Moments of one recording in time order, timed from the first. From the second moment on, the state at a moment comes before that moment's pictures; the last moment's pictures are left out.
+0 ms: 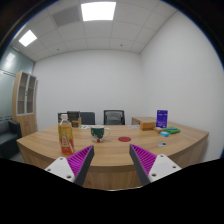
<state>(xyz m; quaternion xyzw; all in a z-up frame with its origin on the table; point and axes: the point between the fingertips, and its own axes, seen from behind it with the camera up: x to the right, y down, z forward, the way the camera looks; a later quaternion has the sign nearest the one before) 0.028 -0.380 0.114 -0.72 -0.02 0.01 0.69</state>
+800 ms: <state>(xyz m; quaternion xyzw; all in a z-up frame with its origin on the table) -0.180 -0.237 0.102 -0.73 -0.10 0.10 0.67</state>
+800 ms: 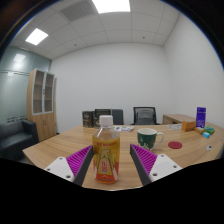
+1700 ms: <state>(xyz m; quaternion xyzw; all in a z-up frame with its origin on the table) -0.204 -0.060 0.134 -0.70 0.18 0.38 0.58</state>
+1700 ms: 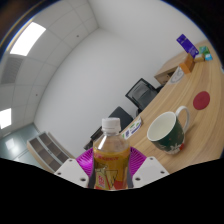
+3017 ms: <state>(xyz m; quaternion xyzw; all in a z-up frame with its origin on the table) 0.101 0.015 0.158 -0.69 0.02 0.01 0.72</state>
